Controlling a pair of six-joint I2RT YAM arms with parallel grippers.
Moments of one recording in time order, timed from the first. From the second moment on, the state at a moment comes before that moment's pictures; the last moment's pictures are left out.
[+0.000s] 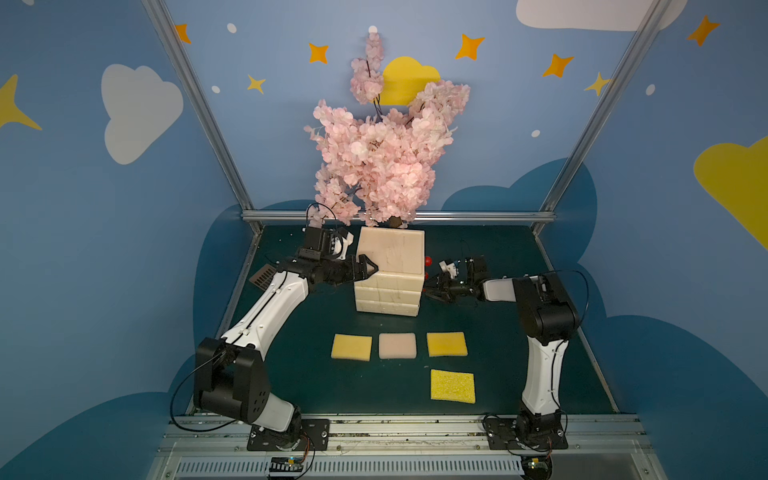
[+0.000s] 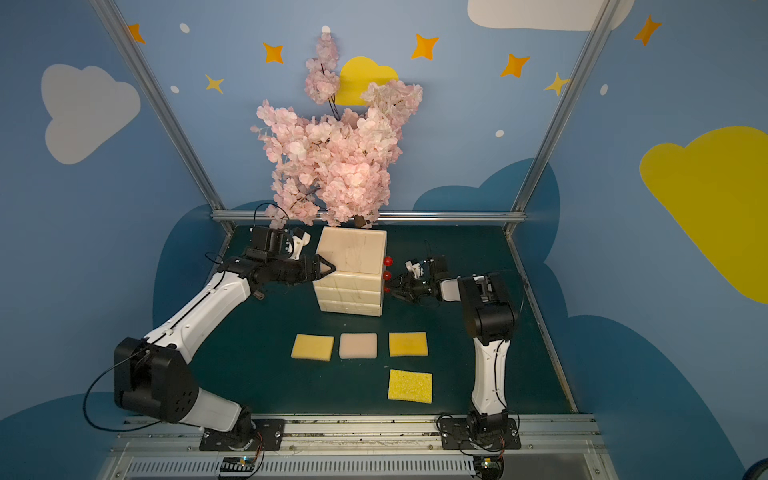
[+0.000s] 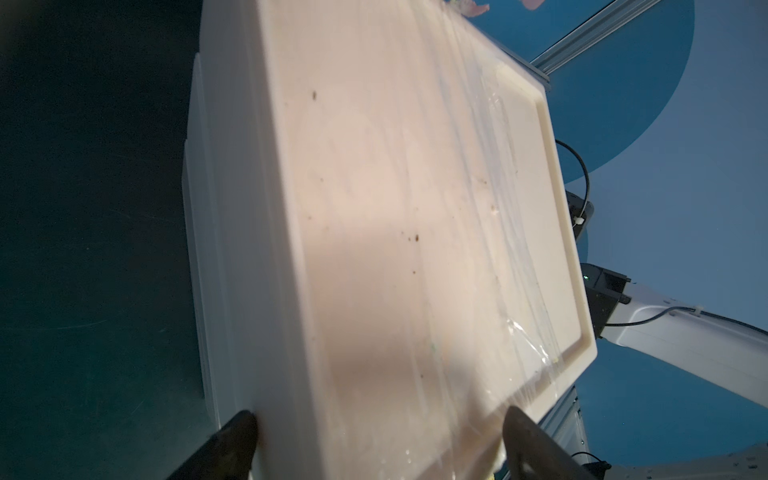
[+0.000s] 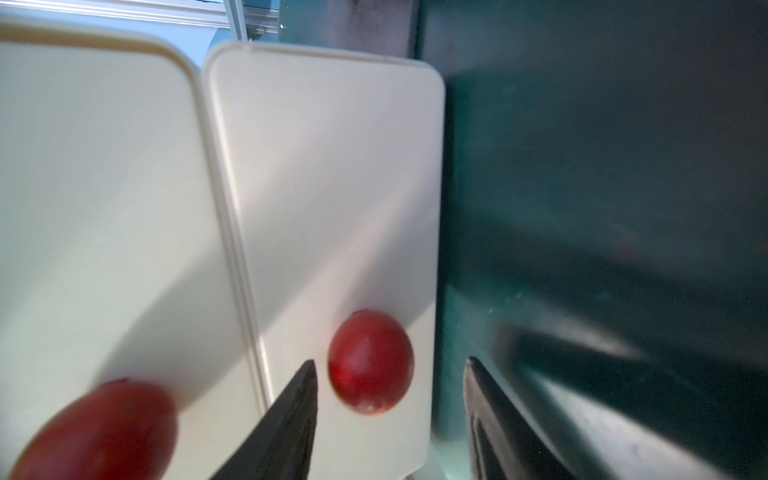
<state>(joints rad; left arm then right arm) -0.24 1.50 1.26 -0.56 0.54 -0.39 0.26 2.12 1.14 0.16 -1.00 0.77</state>
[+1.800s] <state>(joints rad) -0.24 1.50 1.26 -0.56 0.55 -0.39 0.09 2.11 0.98 0.44 -1.10 0.83</state>
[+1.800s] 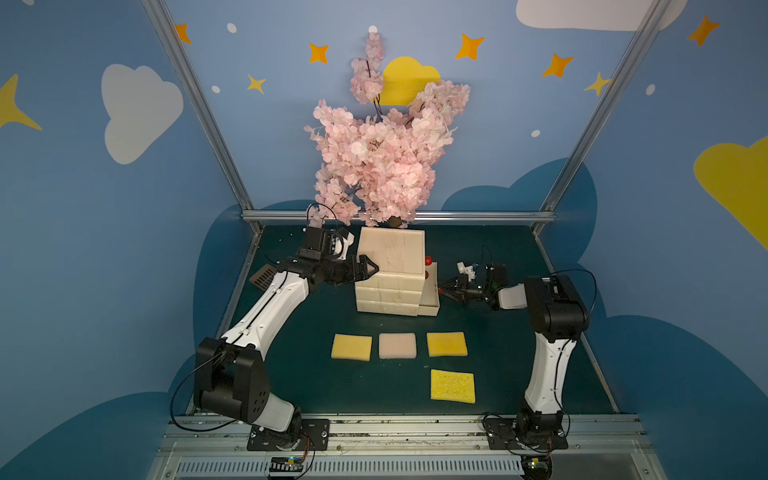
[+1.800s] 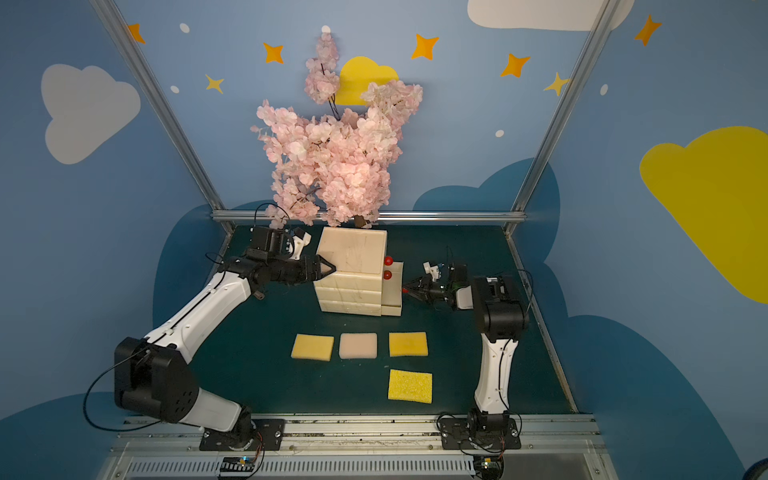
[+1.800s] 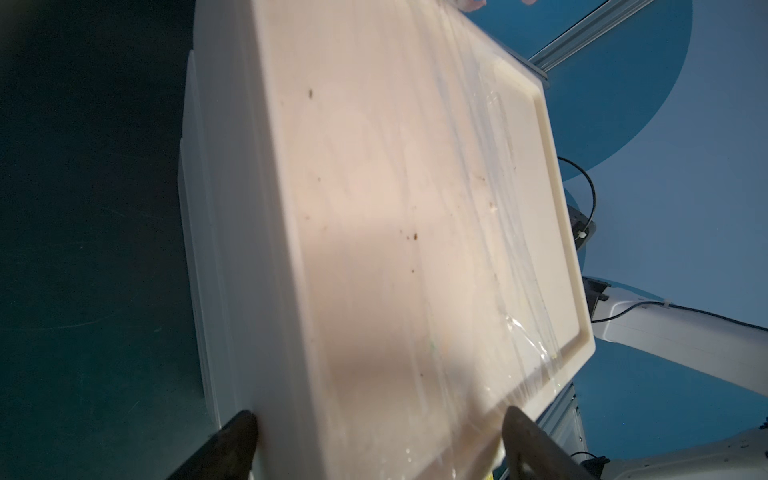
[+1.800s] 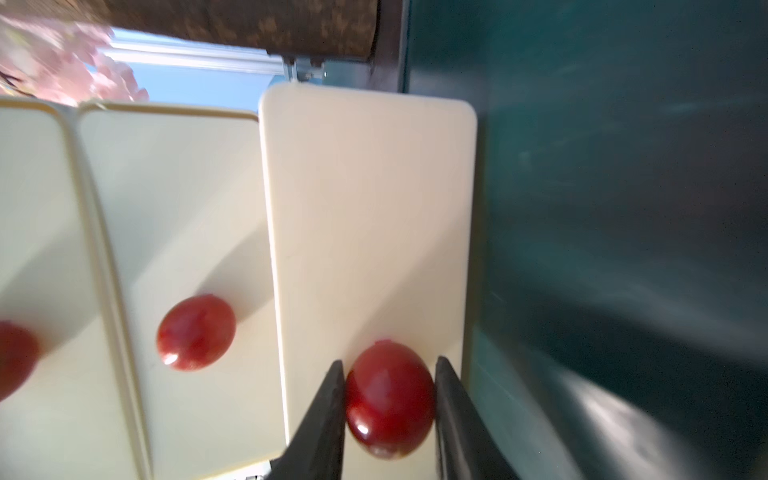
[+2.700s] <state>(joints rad) -0.24 1.50 1.26 -0.56 0.55 -0.39 -0.04 1.99 0.96 0.21 -1.03 0.70</state>
